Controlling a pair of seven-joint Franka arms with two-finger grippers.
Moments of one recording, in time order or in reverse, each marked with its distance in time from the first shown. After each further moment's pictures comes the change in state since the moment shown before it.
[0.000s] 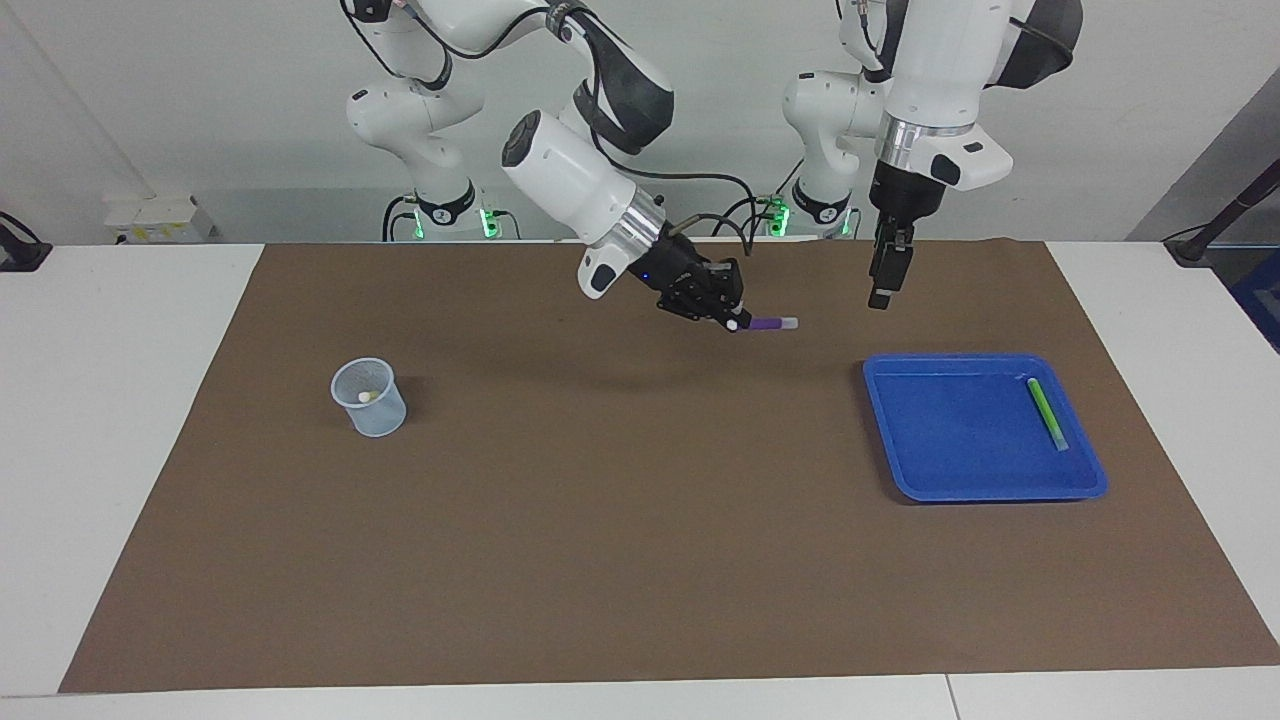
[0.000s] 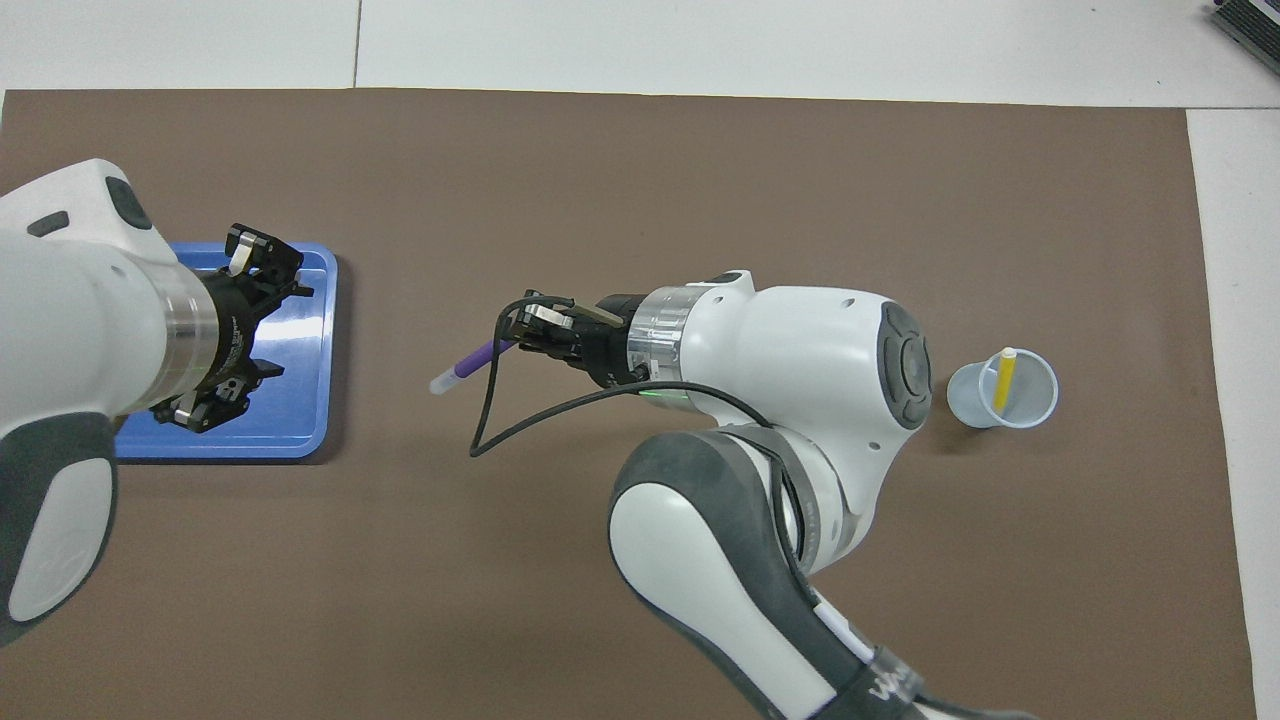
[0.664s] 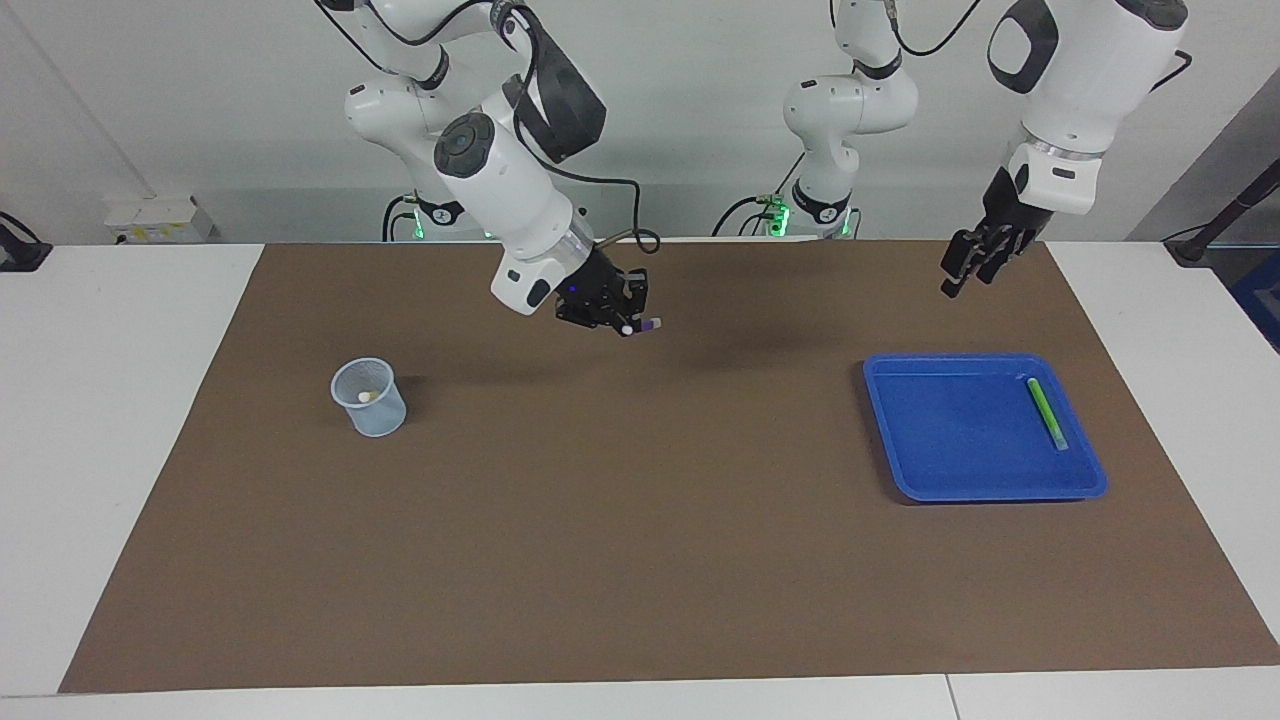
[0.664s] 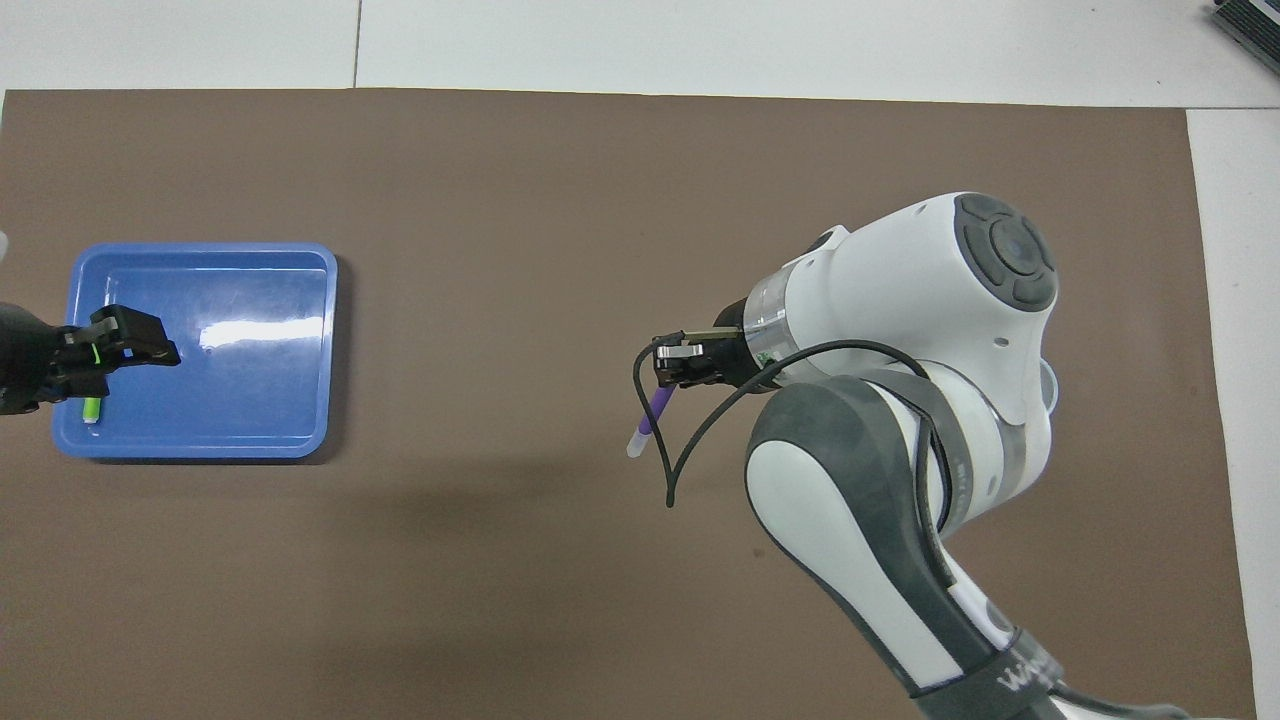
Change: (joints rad) left arm 0.293 -0.039 0.010 -0.093 -0.125 -0.056 1.061; right arm -0.164 -0.066 -0.003 0.004 -0.362 -0.456 -0.182
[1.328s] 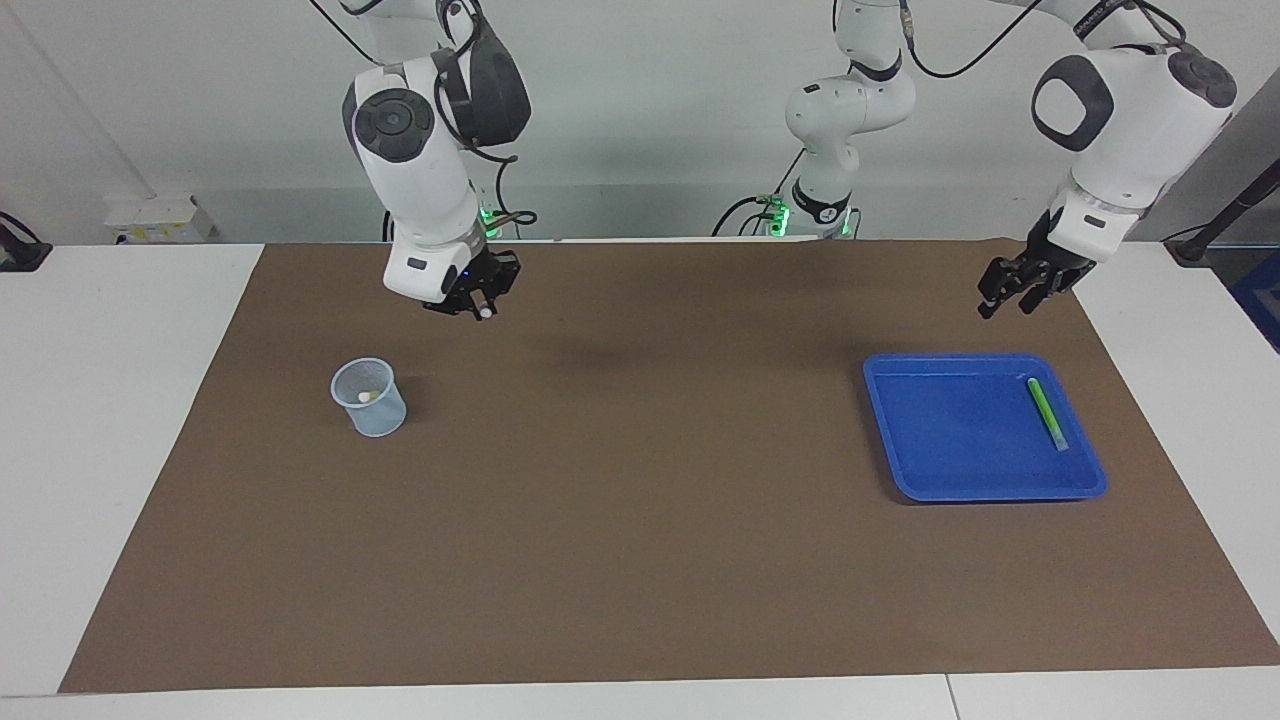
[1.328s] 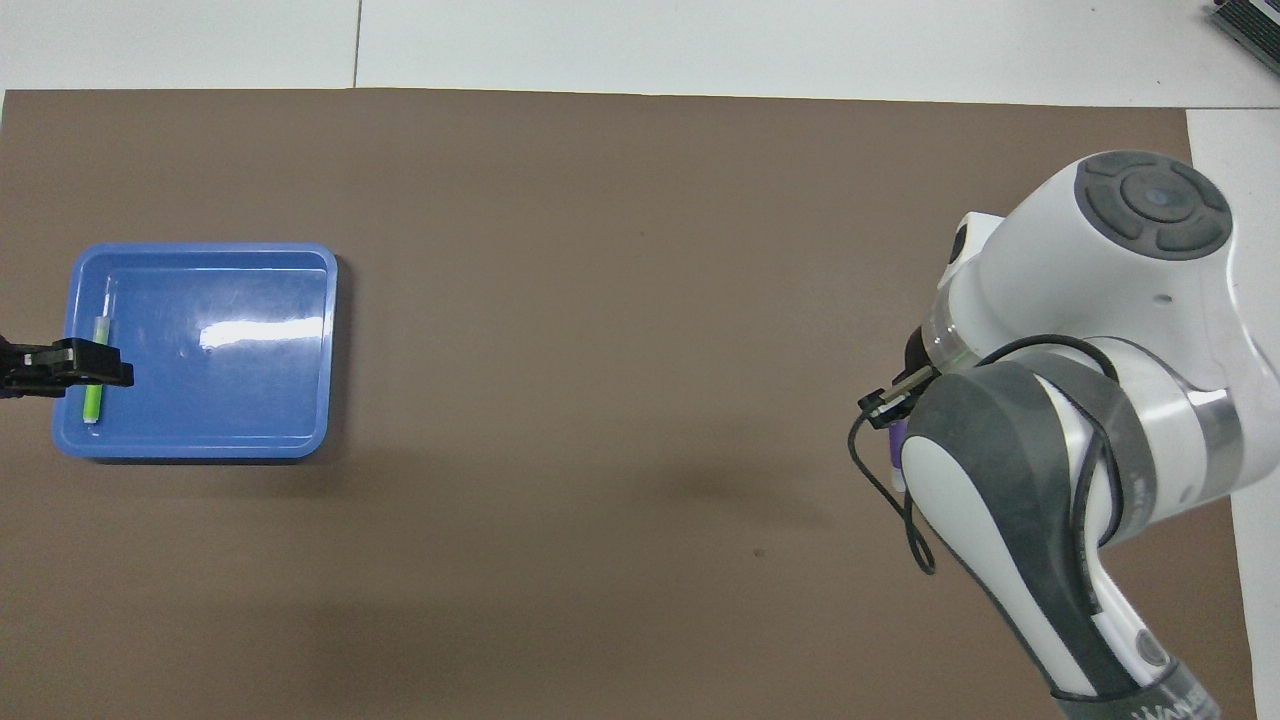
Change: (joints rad) left arm 0.148 0.105 0.001 -0.038 -0.001 0.081 0.374; right arm -0.167 -0.102 -0.002 -0.002 -0.439 -0.370 -0.476
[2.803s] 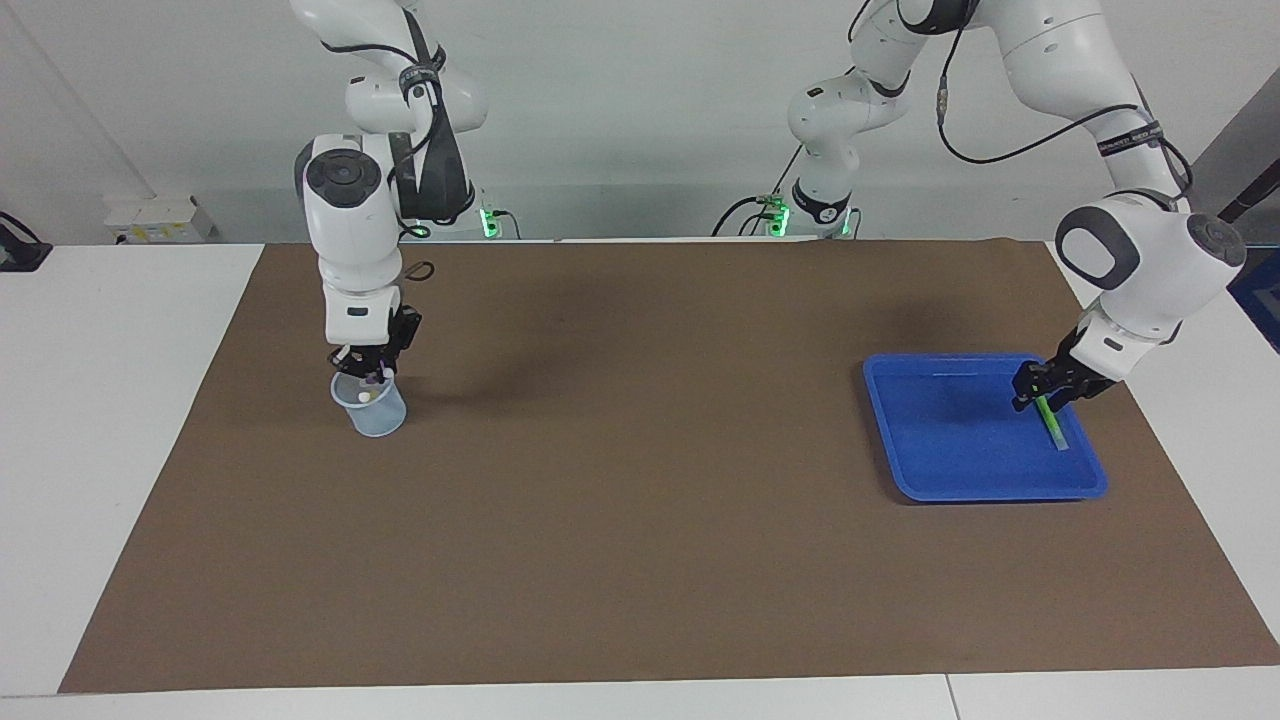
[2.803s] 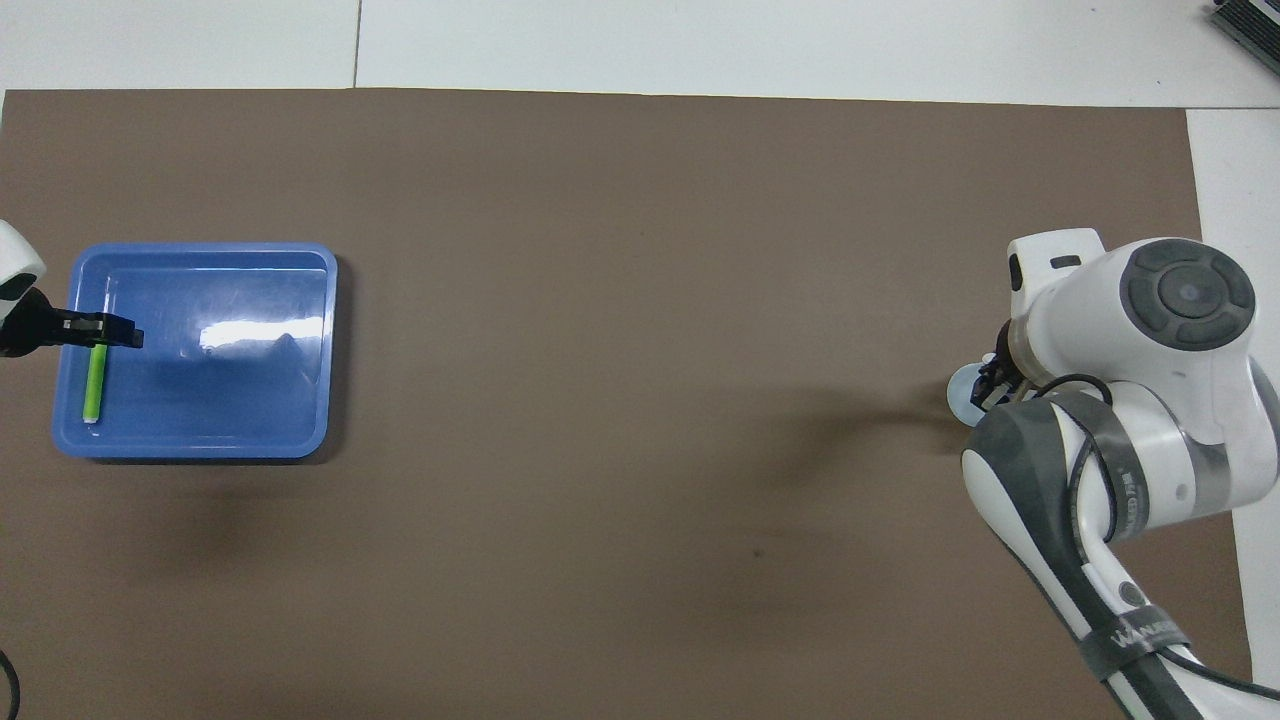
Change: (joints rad) left arm 0.119 0.391 -0.001 0.111 0.000 0.285 0.306; right arm -0.173 -0.033 0.006 -0.306 -0.210 0.464 -0.409
